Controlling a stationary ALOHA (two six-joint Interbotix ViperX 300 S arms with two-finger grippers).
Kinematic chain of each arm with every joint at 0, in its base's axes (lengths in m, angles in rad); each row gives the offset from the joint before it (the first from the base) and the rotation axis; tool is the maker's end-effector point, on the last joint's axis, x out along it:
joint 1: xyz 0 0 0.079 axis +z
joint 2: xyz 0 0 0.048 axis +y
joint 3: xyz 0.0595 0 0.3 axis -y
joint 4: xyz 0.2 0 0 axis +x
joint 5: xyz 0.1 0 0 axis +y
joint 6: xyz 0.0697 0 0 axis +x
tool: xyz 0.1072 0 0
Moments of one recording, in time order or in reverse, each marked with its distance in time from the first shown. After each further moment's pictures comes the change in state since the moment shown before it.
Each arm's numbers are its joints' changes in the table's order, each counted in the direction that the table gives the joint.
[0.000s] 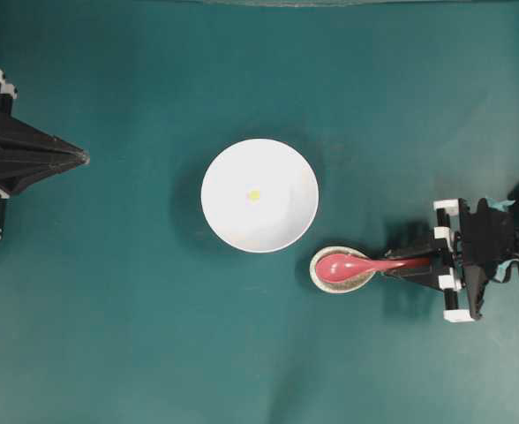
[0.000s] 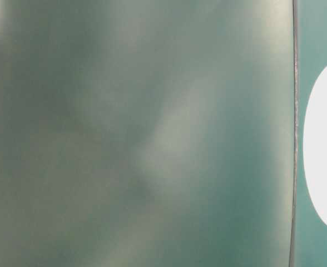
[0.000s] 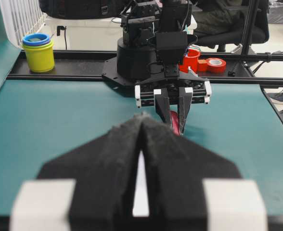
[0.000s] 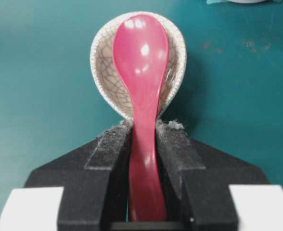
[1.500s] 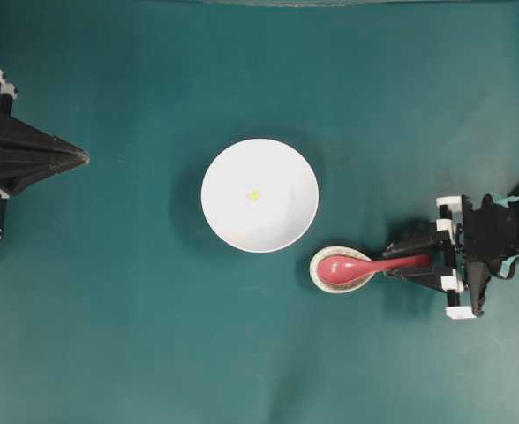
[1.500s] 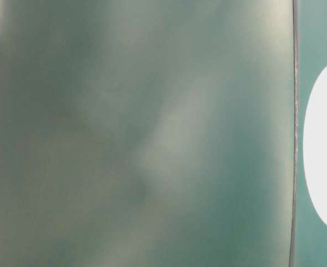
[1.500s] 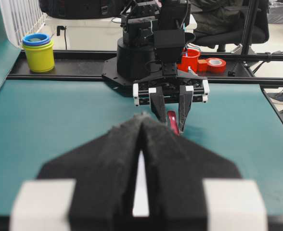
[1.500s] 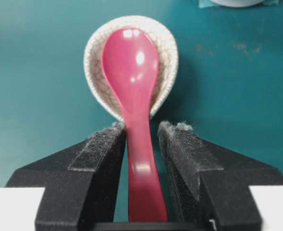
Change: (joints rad) left arm 0.000 -0.002 0.000 0.000 0.002 0.000; right arm -0.006 0.000 -0.014 0.002 -0.026 -0.003
